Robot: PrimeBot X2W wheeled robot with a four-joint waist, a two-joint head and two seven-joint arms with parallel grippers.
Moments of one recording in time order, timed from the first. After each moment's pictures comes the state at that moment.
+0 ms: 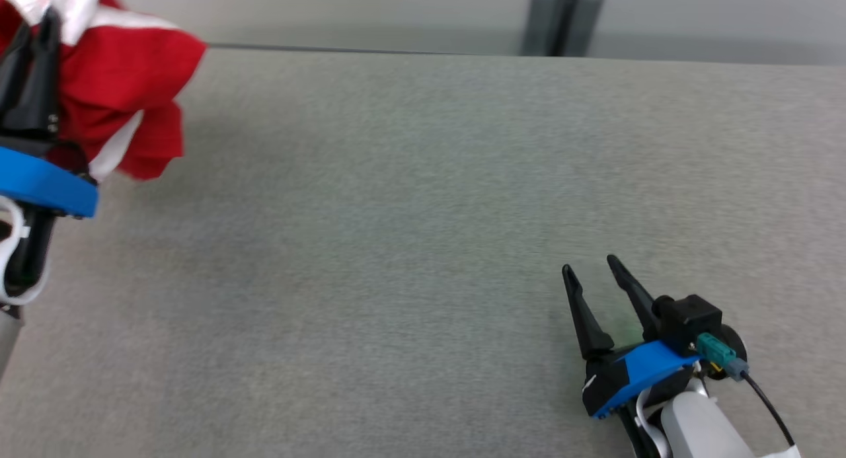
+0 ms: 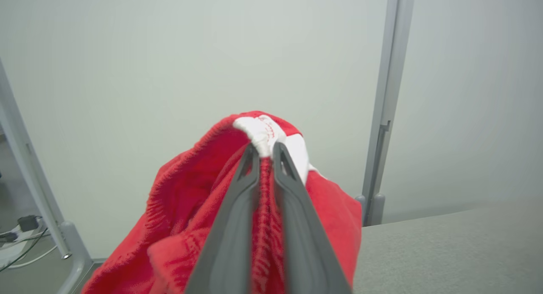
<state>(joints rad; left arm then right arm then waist) -0.77 0.70 -0.56 0.43 -0.88 -0.13 -0.26 -0.29 -0.05 0.15 0.50 0.15 0.13 -0.26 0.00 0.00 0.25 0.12</state>
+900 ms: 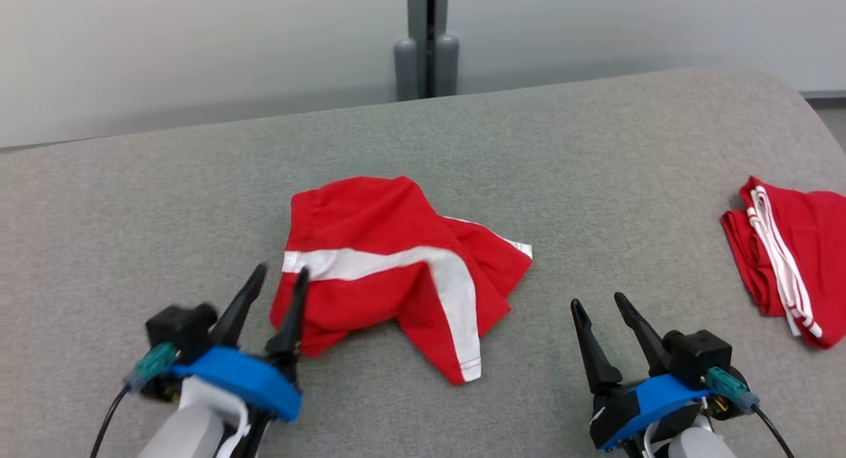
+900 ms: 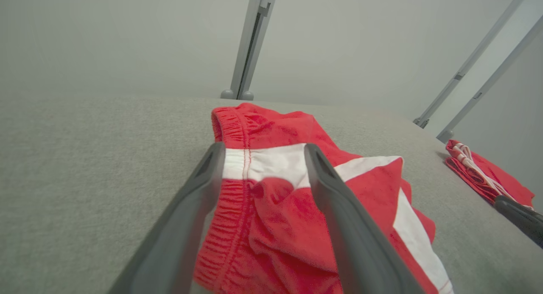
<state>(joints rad) -0.32 0.32 -0.55 0.45 -0.74 -0.12 -0.26 -0.20 -0.05 0.15 0.47 0.21 0.13 -0.26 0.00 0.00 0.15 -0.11</state>
